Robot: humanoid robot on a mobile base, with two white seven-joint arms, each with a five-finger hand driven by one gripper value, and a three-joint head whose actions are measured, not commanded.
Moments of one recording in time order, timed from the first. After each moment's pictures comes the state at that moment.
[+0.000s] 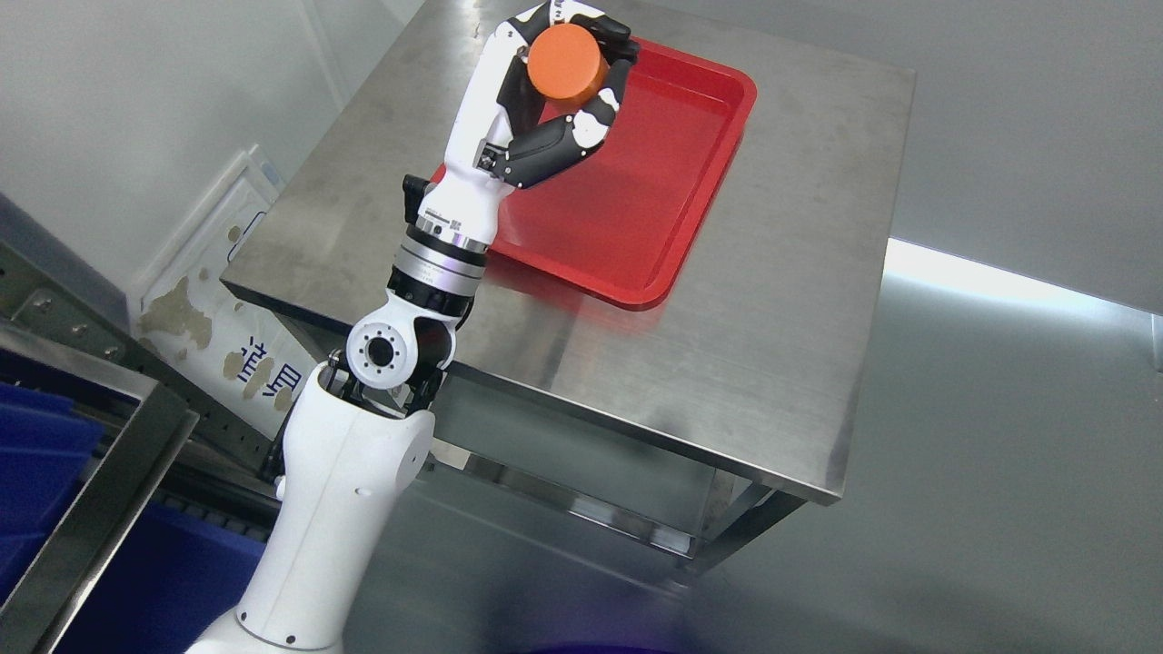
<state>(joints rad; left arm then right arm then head) -0.48 0.00 -0.35 -1.63 0.17 -0.20 -0.10 0.00 0.00 0.00 0.00 0.00 -0.02 -0.07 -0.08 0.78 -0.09</state>
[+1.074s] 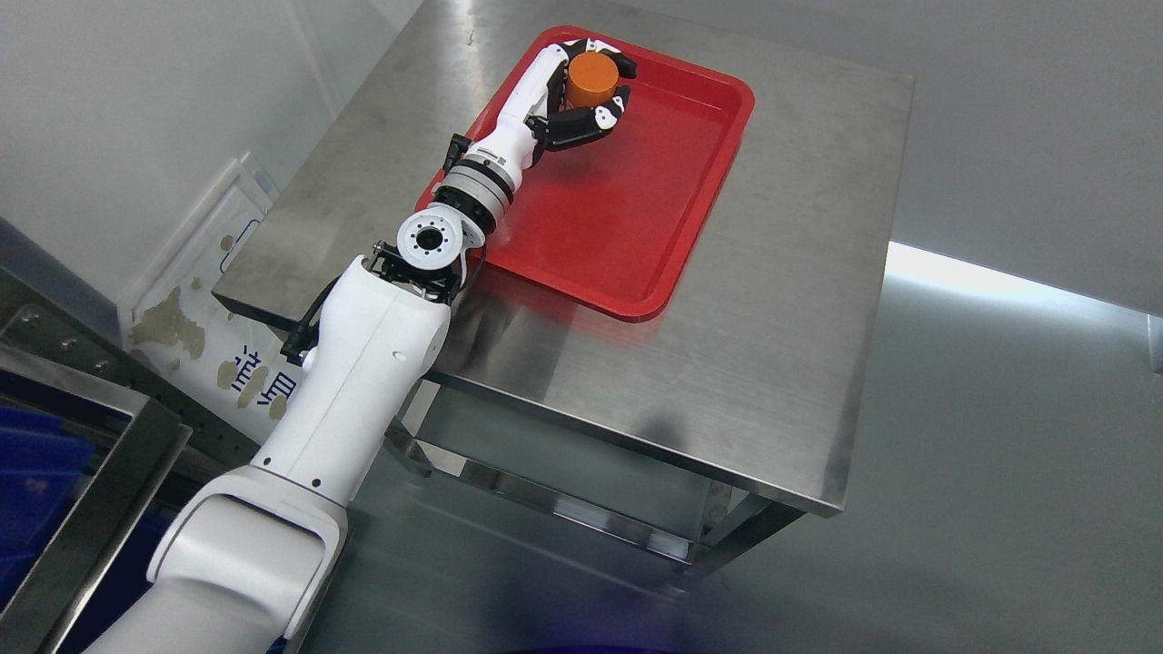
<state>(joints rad) -0.80 0.00 -0.45 -0.96 0.17 -0.12 -0.09 0.00 0.00 0.00 0.00 0.00 -0.02 -0.07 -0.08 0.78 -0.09</state>
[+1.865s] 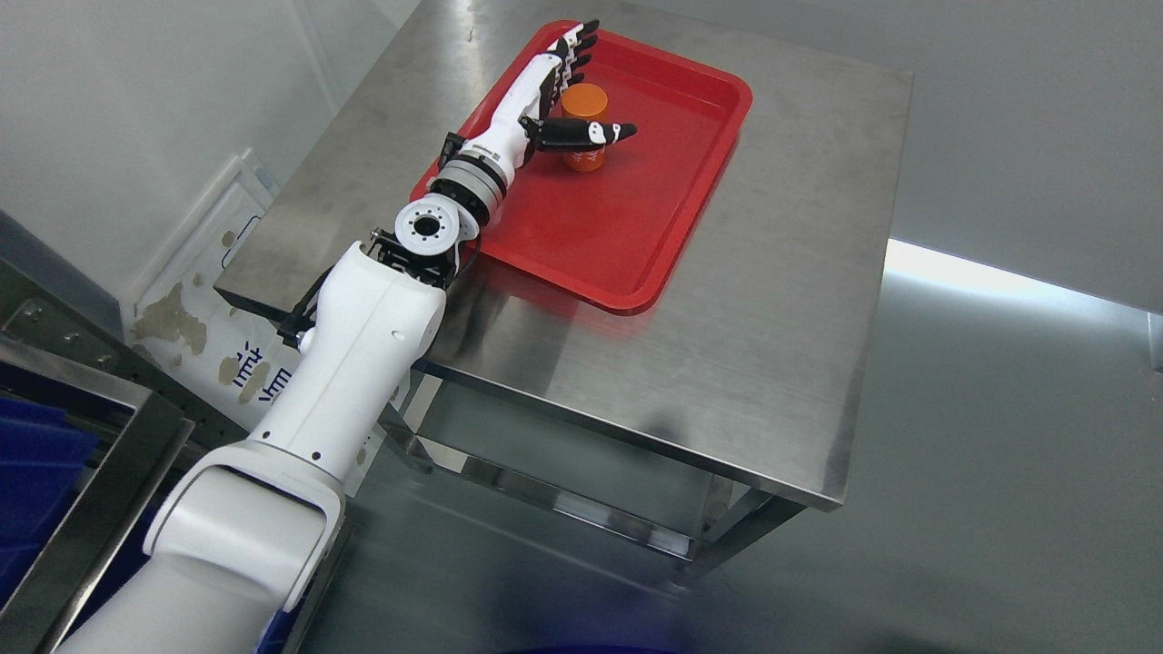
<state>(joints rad) -0.89 0.00 -0.45 -0.87 0.17 -0.12 -0.10 0.00 0.00 0.00 0.00 0.00 -0.02 -0.07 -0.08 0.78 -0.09</state>
